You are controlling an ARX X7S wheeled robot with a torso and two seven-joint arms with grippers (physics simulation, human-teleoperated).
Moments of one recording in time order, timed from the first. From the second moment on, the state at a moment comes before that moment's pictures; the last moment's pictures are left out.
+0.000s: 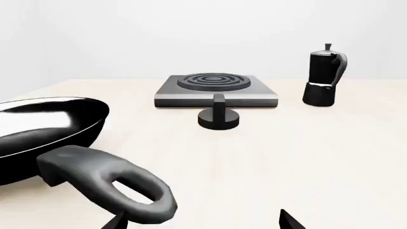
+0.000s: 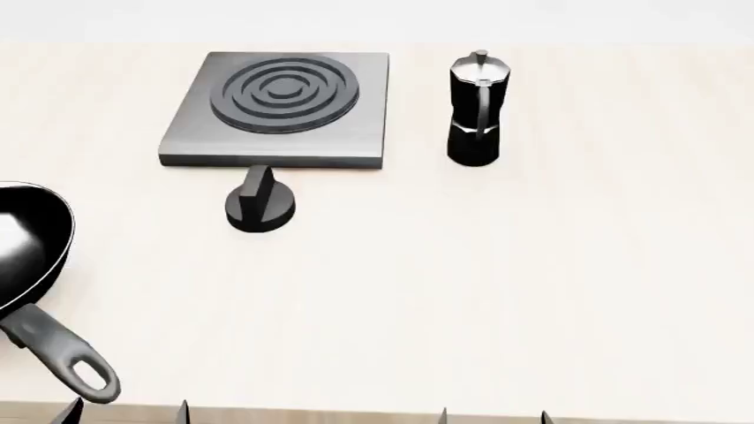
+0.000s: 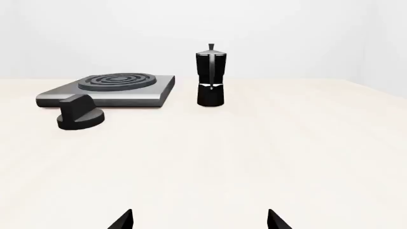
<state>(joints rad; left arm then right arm) 0.00 0.00 0.00 0.00 0.00 0.00 0.00 0.00 0.00 0.00 0.00 0.00 0.00 0.00</state>
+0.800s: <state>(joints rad) 0.02 -0.08 0.08 0.19 -0.04 -0.15 -0.12 -0.03 0.09 -0.10 -0.24 0.07 0.16 0.08</state>
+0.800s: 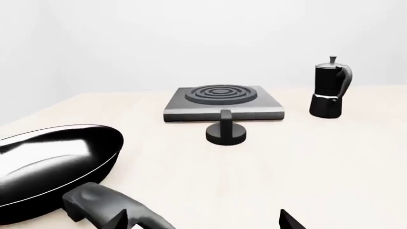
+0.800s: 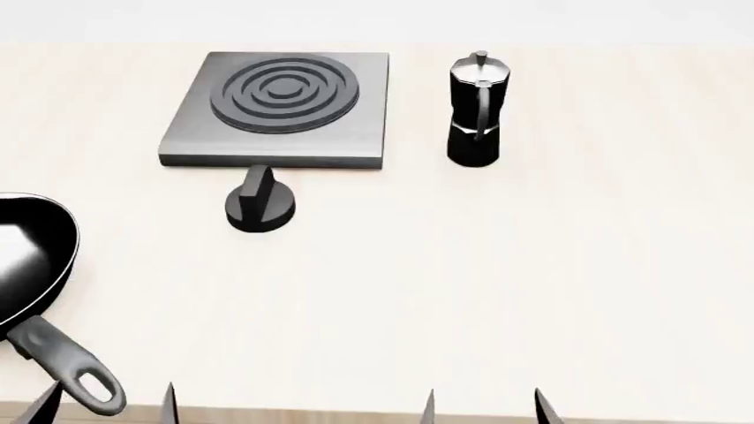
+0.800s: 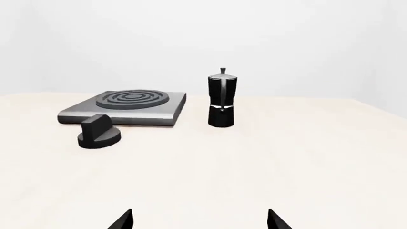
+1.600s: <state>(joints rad) -0.13 -0.13 0.13 0.51 -0.07 -0.48 -0.17 0.09 0.16 -0.13 -0.71 0.11 0.60 0.13</state>
